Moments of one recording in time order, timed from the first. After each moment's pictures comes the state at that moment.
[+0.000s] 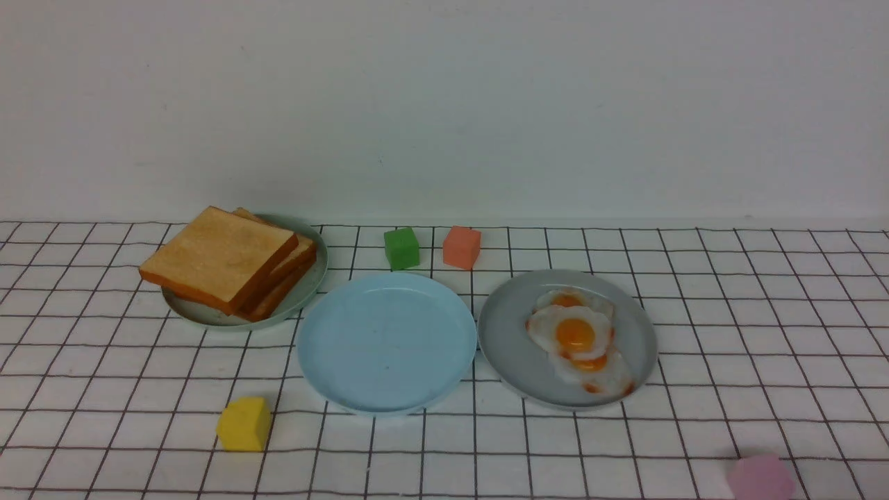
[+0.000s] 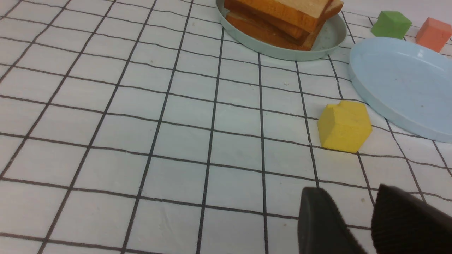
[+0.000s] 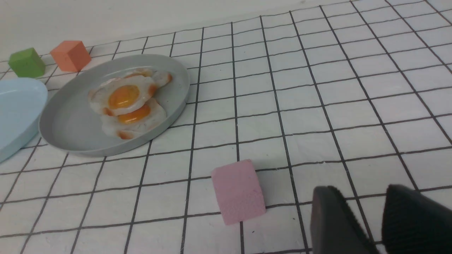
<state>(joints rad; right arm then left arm) 0.00 -0.01 0.02 0.06 0.39 0.10 -0.01 -0.01 0.03 -0.07 0.39 -0.14</state>
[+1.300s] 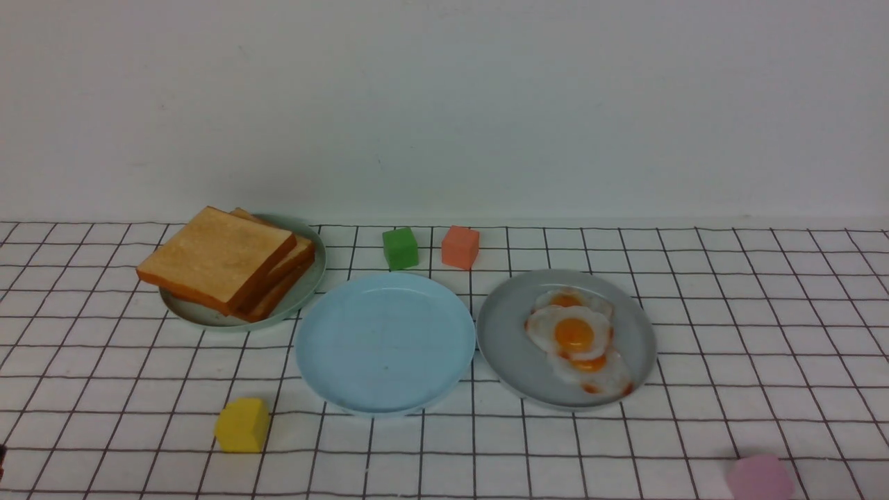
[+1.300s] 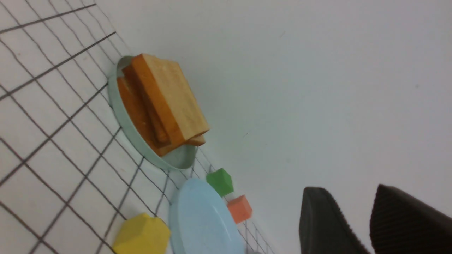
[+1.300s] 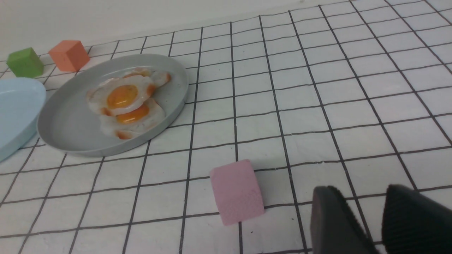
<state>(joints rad) 0.00 -0.01 0.02 0.06 0.39 0.10 -0.02 -0.01 0.00 -0.68 0.06 -0.38</state>
